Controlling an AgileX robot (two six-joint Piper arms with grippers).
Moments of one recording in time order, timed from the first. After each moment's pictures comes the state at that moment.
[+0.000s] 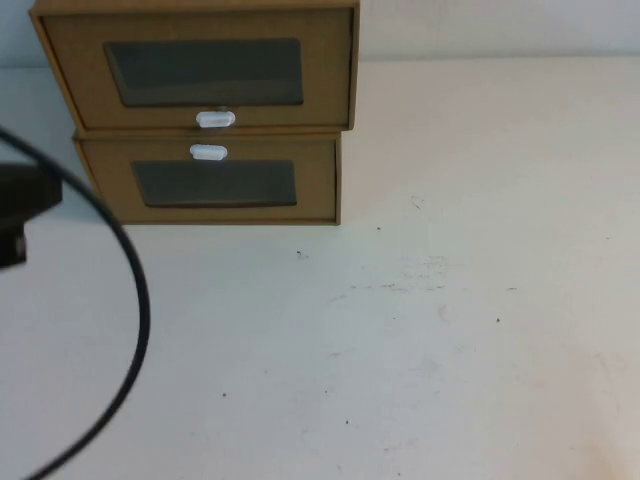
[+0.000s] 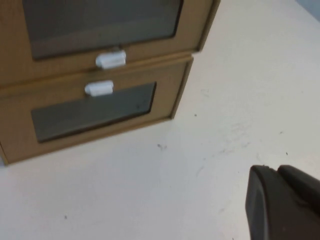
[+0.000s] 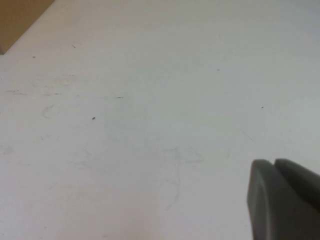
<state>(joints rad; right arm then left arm) 0.04 -0.01 0.02 0.15 0.38 -0.10 -0.05 0.83 -1.00 -0.58 0.91 0.48</state>
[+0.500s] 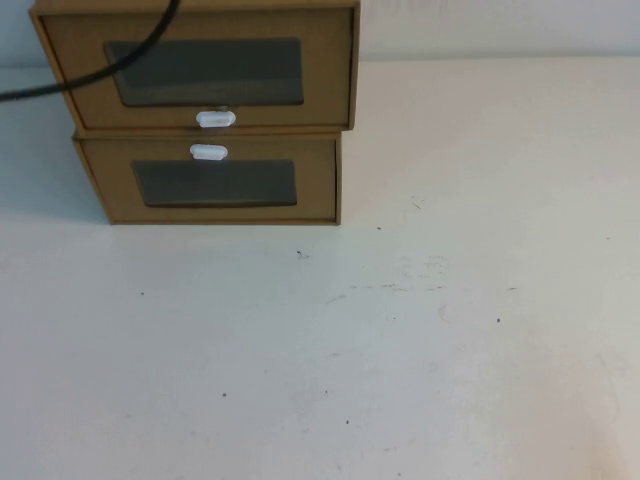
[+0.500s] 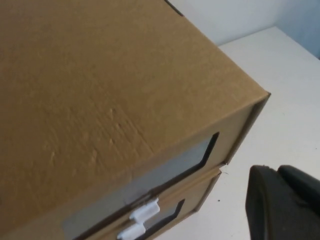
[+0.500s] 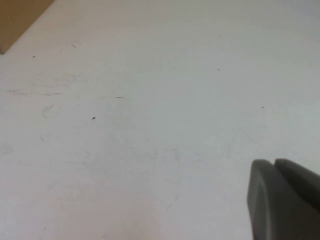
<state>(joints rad) 0.04 -0.01 0.02 0.15 0.38 -0.10 -0.05 1.48 -1.82 -0.60 1.10 0.53</state>
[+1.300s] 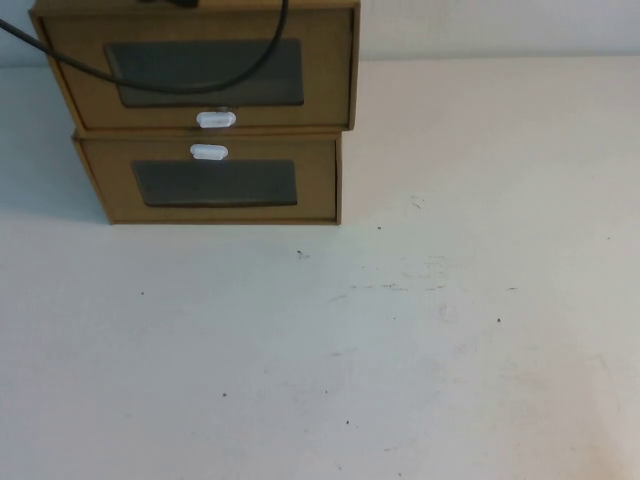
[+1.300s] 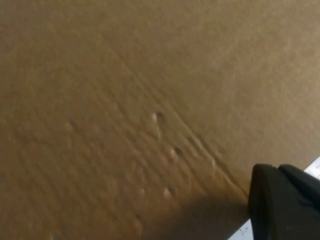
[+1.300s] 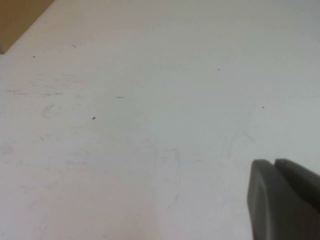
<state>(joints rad) 0.04 -0.01 0.02 0.15 0.38 -0.10 -0.16 1.98 -2.28 -0.42 1.26 0.48</state>
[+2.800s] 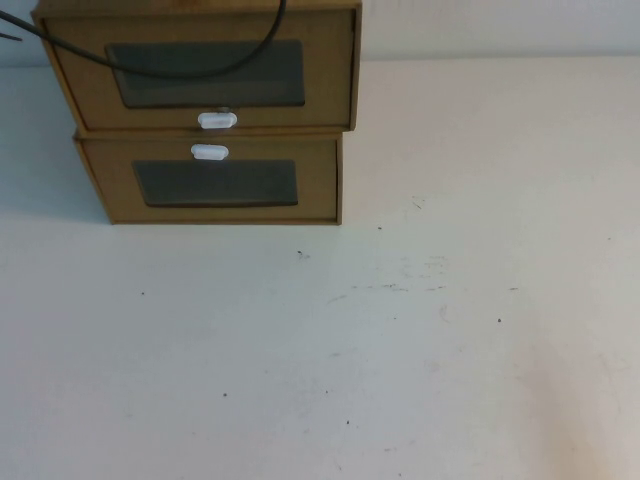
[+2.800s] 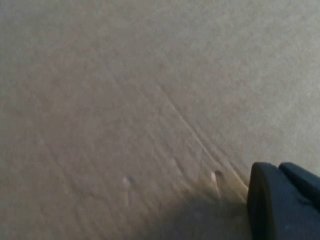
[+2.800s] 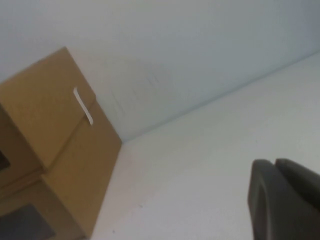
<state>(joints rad) 0.04 -0.01 0.02 0.62 0.05 -0.10 -0.16 2.05 -2.35 -0.42 1.16 0.44</state>
